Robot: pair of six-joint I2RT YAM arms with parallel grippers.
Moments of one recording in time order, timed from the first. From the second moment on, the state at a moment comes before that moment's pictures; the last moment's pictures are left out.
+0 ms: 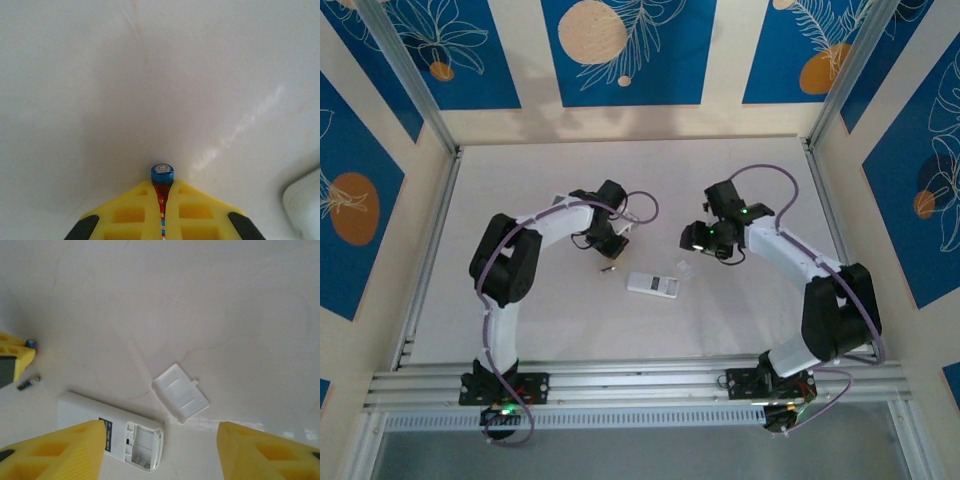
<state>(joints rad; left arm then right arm) -0.57 2.03 1.48 -0.79 0.15 0.12 0.35 1.48 1.06 -0.73 -0.19 0.57</state>
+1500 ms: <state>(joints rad) -1.00 2.02 1.44 -0.61 0.08 -0.64 0.21 1.34 0.94 -0.70 -0.26 0.64</state>
